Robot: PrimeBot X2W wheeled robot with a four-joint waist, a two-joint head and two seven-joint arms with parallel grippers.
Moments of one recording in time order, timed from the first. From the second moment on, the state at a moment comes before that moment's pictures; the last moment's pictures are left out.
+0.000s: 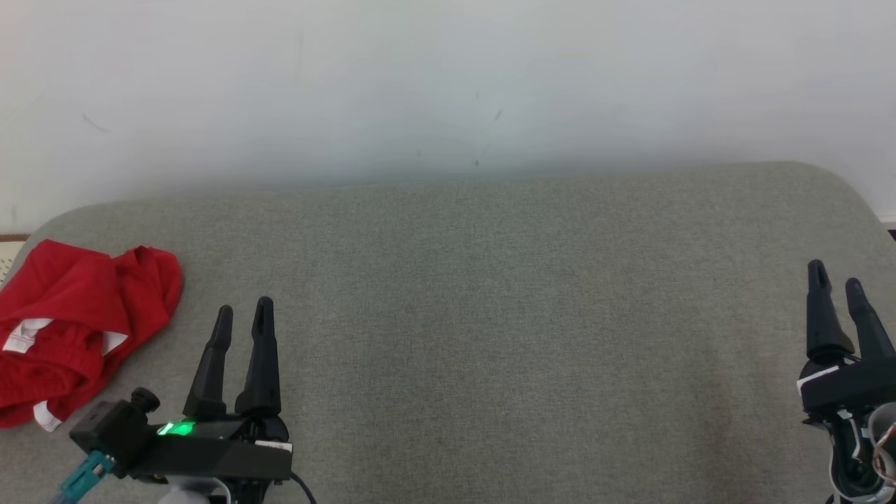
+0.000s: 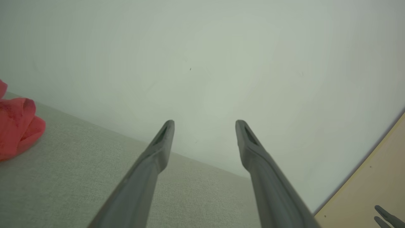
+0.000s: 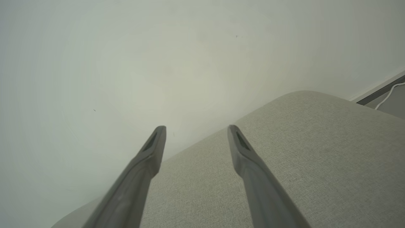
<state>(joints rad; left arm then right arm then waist) -0.27 0.09 -0.15 0.07 -0.67 -0.08 -0.26 -0.24 -0.24 -0.06 0.10 0.64 0.13 0.03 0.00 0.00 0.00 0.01</state>
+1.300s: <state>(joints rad) -0.17 0.10 -0.06 0.08 -0.23 0.01 -0.21 -0.15 -0.22 0.15 0.09 0.26 0.13 -0.11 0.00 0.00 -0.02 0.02</state>
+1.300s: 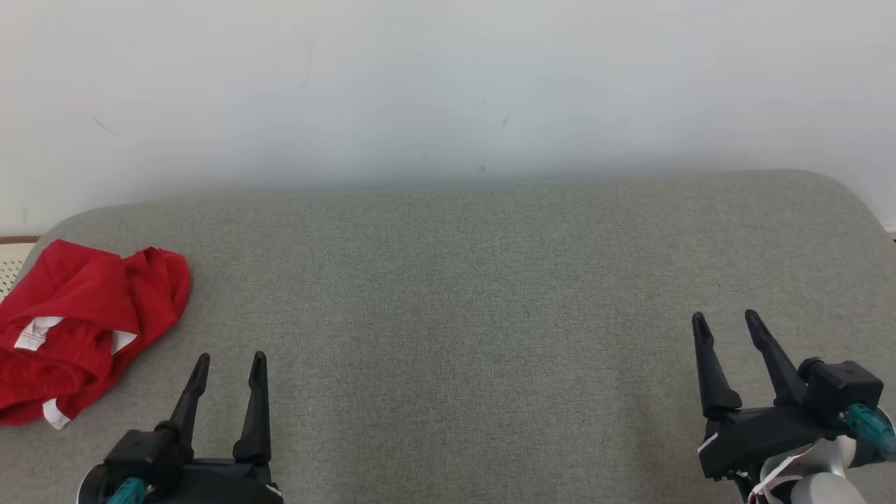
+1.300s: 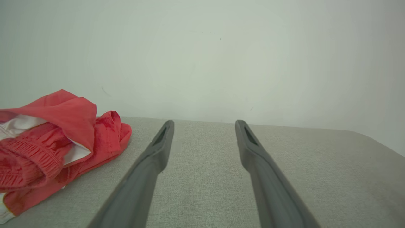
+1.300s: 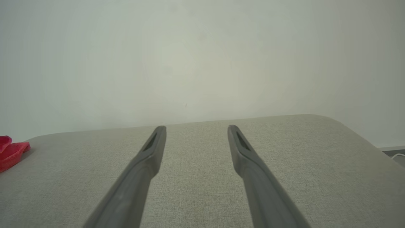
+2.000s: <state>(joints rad) -0.16 0.10 -0.05 0.07 -0.06 0.05 -0.18 -0.09 -0.17 0.16 0.07 0.13 0.13 -0.16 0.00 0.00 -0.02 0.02</state>
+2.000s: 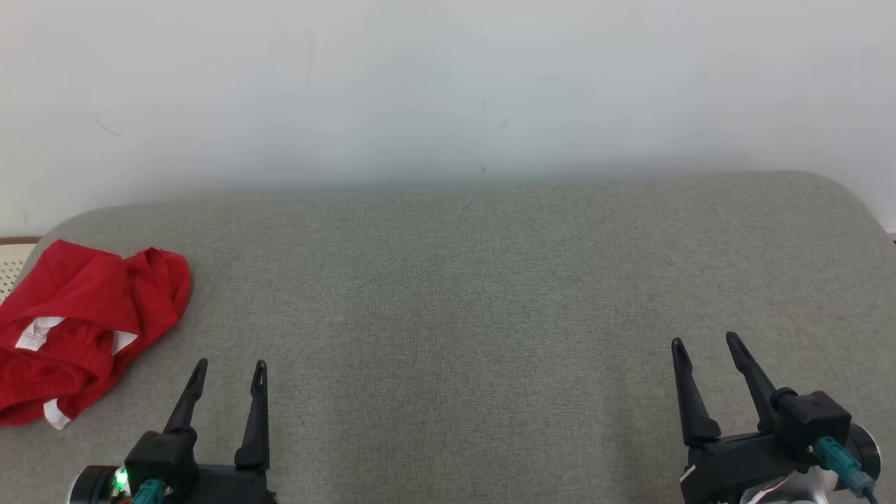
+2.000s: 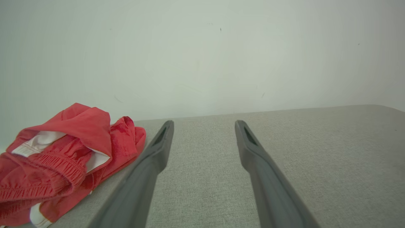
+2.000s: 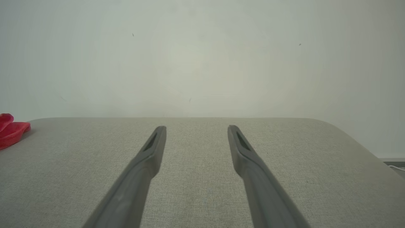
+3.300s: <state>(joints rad) -0.15 0.09 -0.04 0.10 -0.07 0.09 -0.16 -0.05 -0.14 0.13 0.06 0.10 0.13 -0.16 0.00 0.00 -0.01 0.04</state>
